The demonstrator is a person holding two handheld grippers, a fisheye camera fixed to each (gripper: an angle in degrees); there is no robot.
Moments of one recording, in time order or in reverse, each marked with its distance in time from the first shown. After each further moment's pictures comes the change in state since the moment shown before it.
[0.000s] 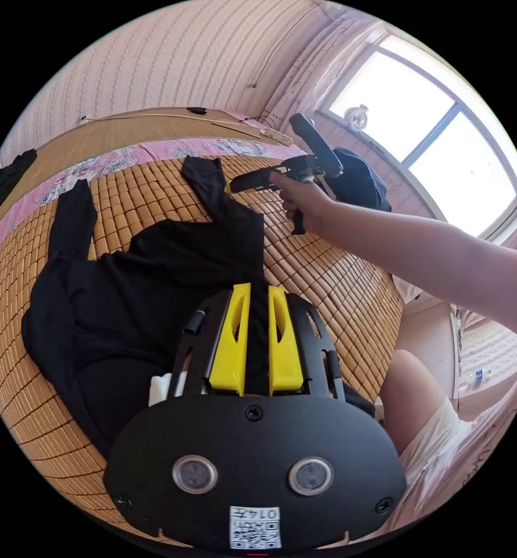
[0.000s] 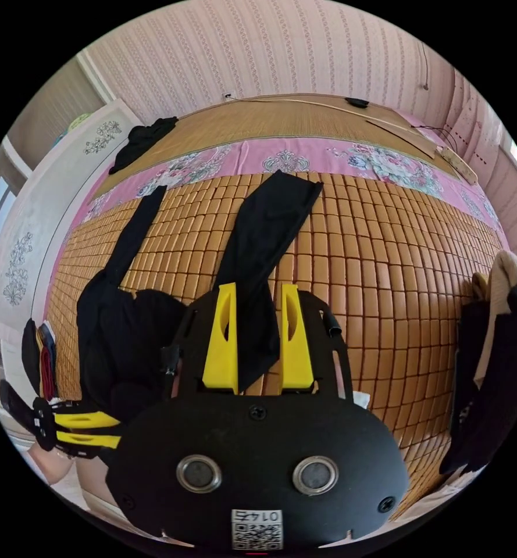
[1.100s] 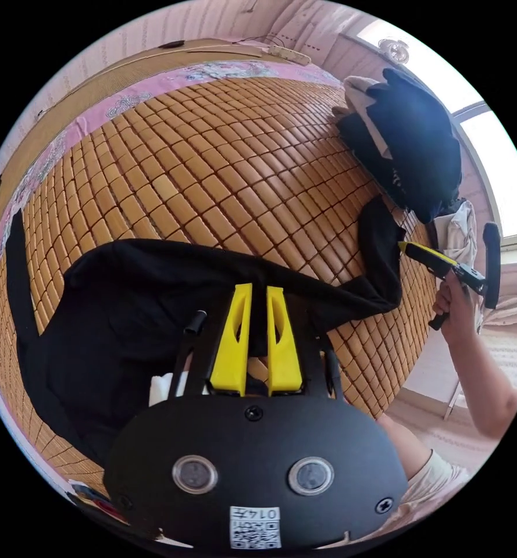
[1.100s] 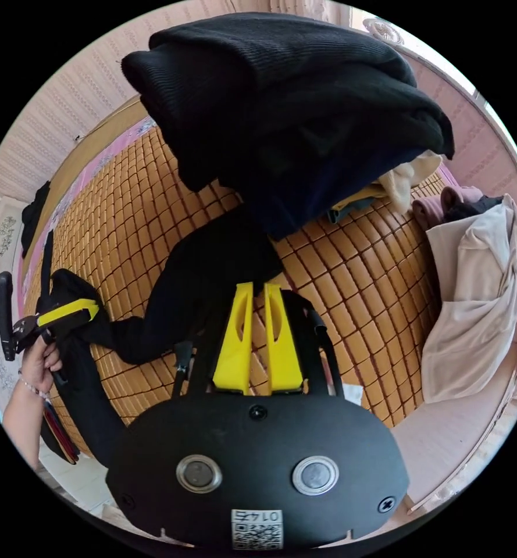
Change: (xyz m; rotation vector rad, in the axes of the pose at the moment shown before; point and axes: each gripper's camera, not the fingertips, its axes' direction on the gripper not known) left arm 0.048 -0.217 0.198 -0.396 -0.103 0.004; right arm 0.160 0.181 -0.136 -0.075 0.221 0.508
